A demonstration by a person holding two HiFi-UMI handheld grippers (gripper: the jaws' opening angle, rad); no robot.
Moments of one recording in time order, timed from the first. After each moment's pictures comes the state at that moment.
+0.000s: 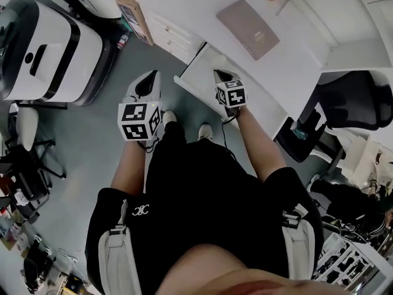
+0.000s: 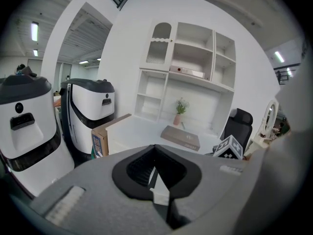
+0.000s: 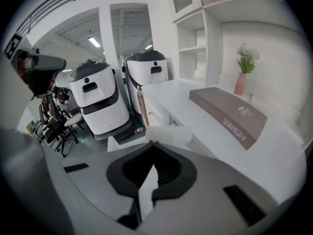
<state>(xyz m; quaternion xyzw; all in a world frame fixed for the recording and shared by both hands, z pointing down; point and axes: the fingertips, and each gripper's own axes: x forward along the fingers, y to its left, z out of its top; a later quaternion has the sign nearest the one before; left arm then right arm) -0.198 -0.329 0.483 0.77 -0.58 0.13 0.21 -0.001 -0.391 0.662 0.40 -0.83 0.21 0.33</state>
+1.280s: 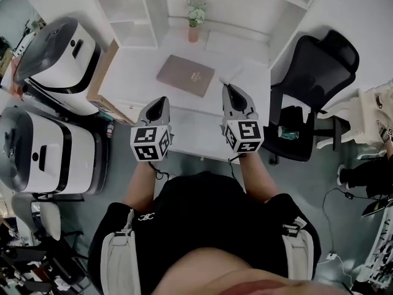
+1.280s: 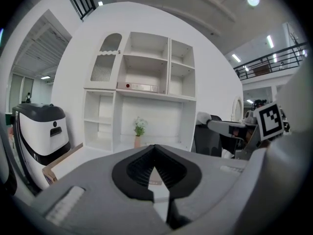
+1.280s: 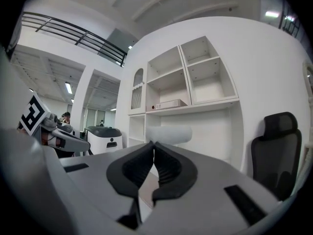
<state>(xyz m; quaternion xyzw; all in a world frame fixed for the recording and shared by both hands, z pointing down) 0.028 -0.373 0.363 0.89 -0.44 0.09 0.08 0.212 -0.345 0.333 0.66 -0.75 0.00 0.00</state>
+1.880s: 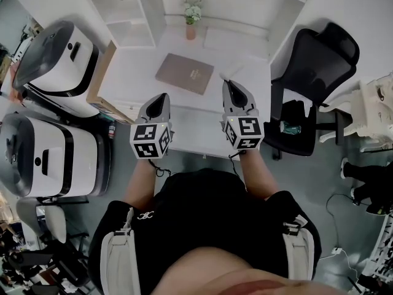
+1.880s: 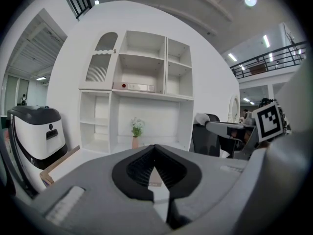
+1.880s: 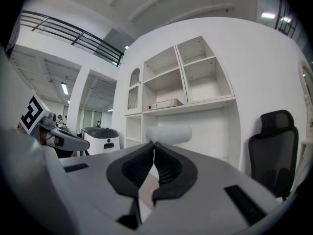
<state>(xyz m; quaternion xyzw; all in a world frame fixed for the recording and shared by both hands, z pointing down) 0.035 -0.380 0.360 0.90 -0.43 0.10 0.07 0.217 -0.349 0.338 0.67 -0.74 0.01 -0.01</state>
